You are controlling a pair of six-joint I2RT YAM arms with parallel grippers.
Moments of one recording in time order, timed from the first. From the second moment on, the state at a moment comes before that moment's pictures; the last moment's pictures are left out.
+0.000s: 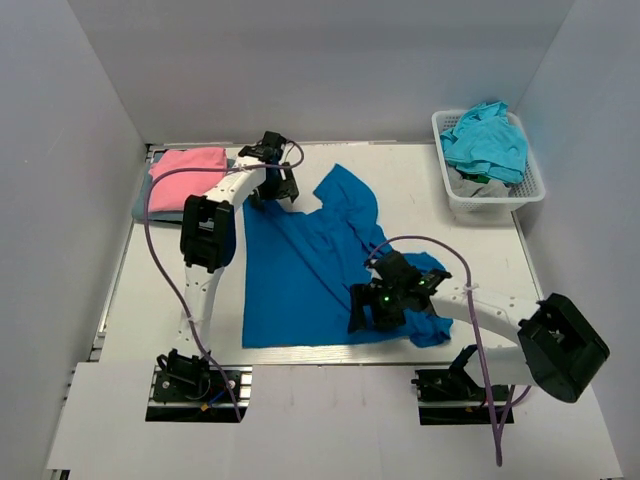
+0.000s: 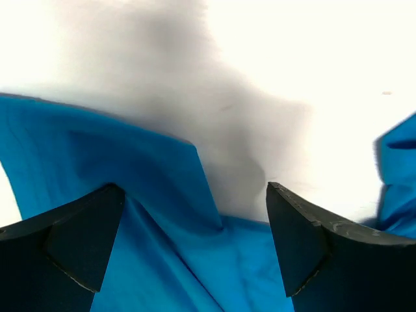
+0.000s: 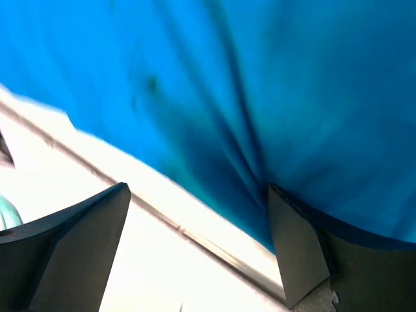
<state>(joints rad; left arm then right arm) -0.32 2.41 2.09 -0.88 -0.15 -0.57 0.74 1.25 0.57 -0.39 -0.33 0.59</state>
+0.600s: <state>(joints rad) -0.35 1.82 1.67 -0.77 -0.17 -0.54 0.74 1.47 1.17 -0.67 0.29 0.45</state>
